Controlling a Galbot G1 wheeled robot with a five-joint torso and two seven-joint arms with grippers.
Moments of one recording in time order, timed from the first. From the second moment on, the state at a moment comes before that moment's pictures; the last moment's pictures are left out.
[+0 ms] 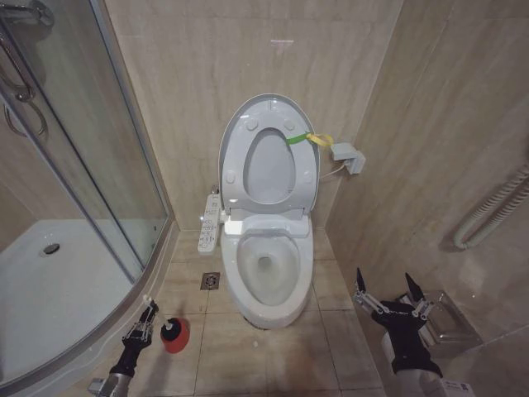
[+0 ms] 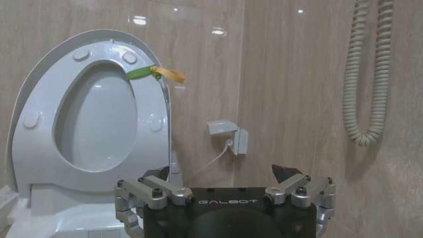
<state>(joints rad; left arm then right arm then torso) 1.13 -1.19 -0.52 -0.86 -0.67 -0.82 0.58 -1.88 1.49 0.61 2.42 0.06 0.09 0.22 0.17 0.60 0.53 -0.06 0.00</state>
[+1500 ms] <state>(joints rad) 1.08 -1.22 -0.46 -0.73 -0.69 -0.80 0.54 -1.88 1.49 0.61 2.42 0.06 0.09 0.22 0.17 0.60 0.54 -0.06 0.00</state>
